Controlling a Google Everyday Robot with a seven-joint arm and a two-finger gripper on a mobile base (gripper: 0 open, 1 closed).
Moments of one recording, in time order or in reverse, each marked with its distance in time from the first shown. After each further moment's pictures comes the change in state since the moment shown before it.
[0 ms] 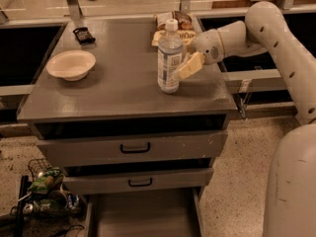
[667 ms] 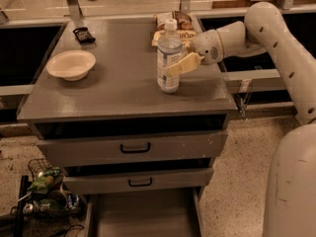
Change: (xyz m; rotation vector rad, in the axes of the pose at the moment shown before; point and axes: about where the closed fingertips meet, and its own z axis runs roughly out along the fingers) arm 0.001 0.001 0.001 -0.003 0.000 0.004
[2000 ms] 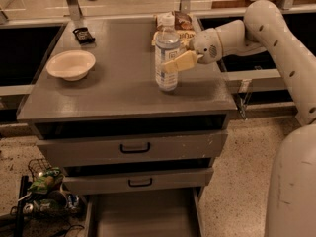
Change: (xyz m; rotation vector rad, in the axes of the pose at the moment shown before) arm -0.008 0.005 0.002 -0.004 -0.007 0.008
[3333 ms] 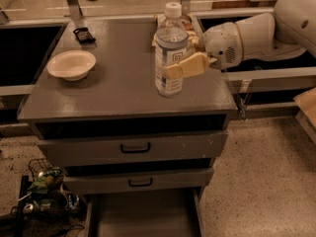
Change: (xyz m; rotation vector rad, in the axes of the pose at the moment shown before) arm -0.048 0.112 -0.014 0.060 -0.024 -0.065
